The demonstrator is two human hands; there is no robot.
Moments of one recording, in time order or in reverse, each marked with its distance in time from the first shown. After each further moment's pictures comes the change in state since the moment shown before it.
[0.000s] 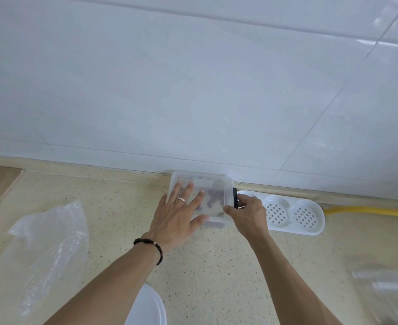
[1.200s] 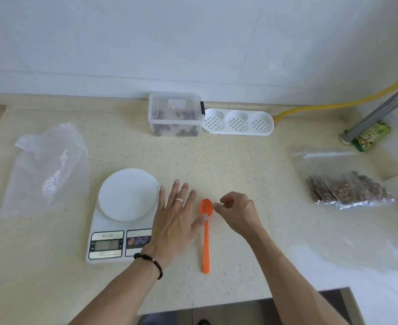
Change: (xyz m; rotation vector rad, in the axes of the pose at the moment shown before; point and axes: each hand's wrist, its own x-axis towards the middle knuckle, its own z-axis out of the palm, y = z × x) left_hand -0.242 0.103 0.077 0.004 0.160 0.113; right_hand -0.248 0.117 -0.012 -0.165 -0.064 0.154
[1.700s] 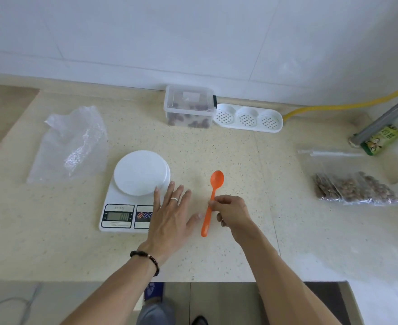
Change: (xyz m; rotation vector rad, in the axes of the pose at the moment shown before) left_hand -0.060 0.005 0.008 -0.056 0.050 -0.122; right_hand -0.038 0.010 0.027 0.459 -0.159 0.121
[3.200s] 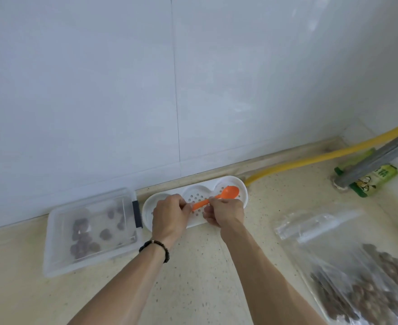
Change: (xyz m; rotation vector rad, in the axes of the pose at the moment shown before) left_hand 0.414 0.082 0.025 -0.476 -0.173 -0.196; right_hand 0.301 -0.145 -0.132 0.499 0.443 0.255
